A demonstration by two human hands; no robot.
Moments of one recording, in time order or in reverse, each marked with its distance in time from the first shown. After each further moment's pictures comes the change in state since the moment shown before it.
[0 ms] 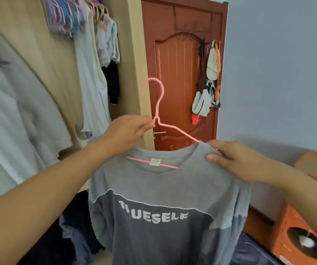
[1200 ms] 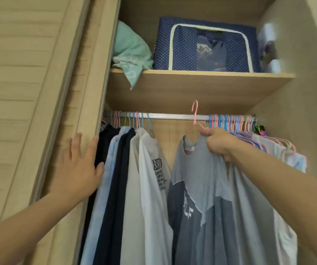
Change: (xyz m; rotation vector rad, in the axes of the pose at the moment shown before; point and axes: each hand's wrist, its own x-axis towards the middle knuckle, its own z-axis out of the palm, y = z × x) left_hand -0.158 -0.375 -0.413 0.979 0.635 -0.840; right_hand 0.571 -0.421 -0.004 0.481 0.317 -0.235
